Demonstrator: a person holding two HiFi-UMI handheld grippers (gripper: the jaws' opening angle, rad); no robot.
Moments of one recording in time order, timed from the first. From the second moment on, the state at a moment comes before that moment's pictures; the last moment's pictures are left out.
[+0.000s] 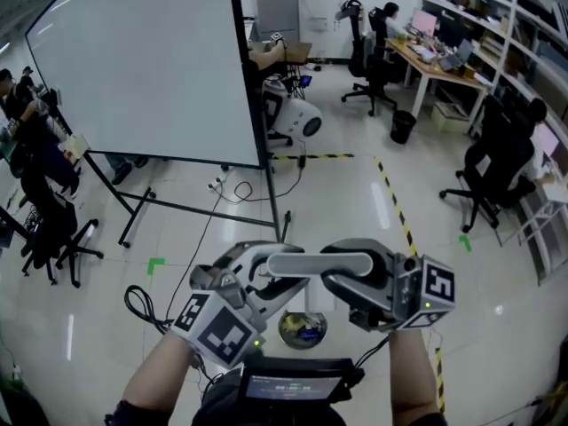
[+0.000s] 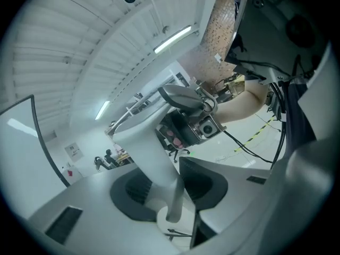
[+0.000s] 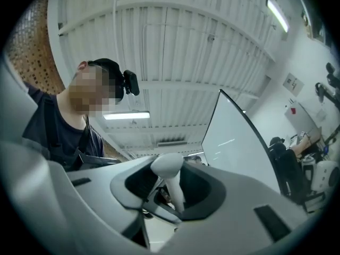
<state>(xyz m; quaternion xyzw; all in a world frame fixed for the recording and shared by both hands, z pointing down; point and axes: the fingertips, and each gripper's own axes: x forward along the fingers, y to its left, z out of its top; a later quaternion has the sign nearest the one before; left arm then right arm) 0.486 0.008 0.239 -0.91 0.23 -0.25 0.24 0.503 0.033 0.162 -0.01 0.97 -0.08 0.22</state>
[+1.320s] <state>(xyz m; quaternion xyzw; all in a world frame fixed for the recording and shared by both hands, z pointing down) 0.411 0.016 0.222 -0.88 0.30 -0.25 0.25 0.430 0.054 0.156 0.04 0.99 -0.02 0.14</state>
